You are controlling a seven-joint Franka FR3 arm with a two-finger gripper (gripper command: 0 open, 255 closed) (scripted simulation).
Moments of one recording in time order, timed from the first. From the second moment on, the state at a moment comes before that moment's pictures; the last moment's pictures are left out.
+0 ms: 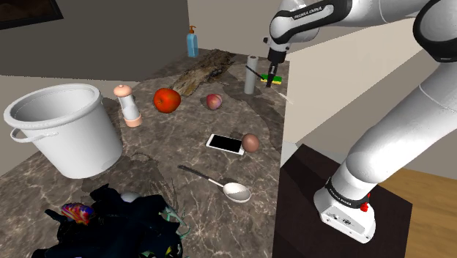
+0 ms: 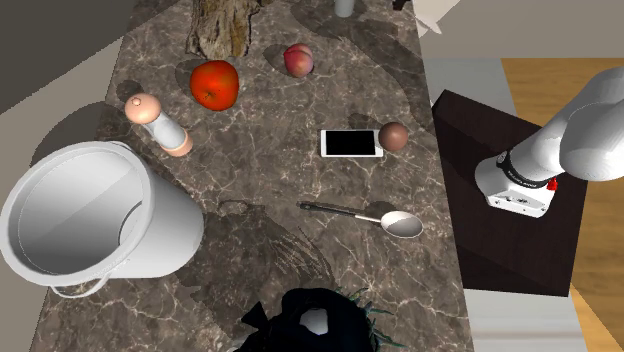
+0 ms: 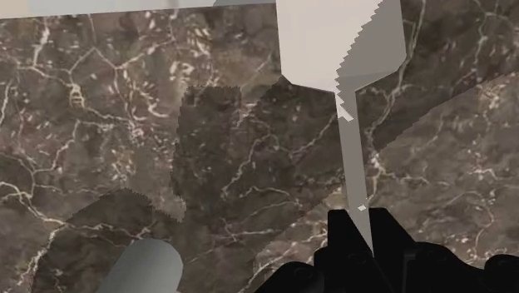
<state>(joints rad) -0.11 -0.17 -0.22 -2.18 0.01 2.06 -0.79</state>
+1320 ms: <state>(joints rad) -0.11 -0.05 -0.23 -2.33 0.05 2.33 -0.83</state>
